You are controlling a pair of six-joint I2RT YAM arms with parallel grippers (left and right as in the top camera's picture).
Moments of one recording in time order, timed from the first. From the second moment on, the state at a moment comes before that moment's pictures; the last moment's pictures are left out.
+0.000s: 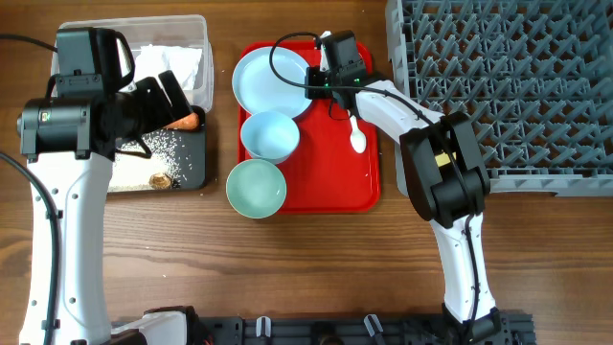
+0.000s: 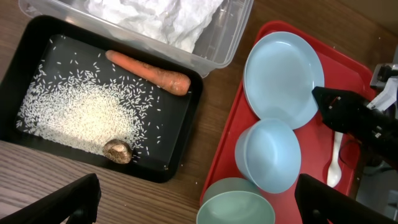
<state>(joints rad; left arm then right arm) 0.04 1.43 1.58 -1.17 0.02 -0.38 0.41 2.38 1.71 -0.17 -0.15 0.36</state>
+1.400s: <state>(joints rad) 0.04 1.43 1.58 -1.17 0.02 -0.38 0.27 1.91 1.70 -0.43 0.21 0.09</state>
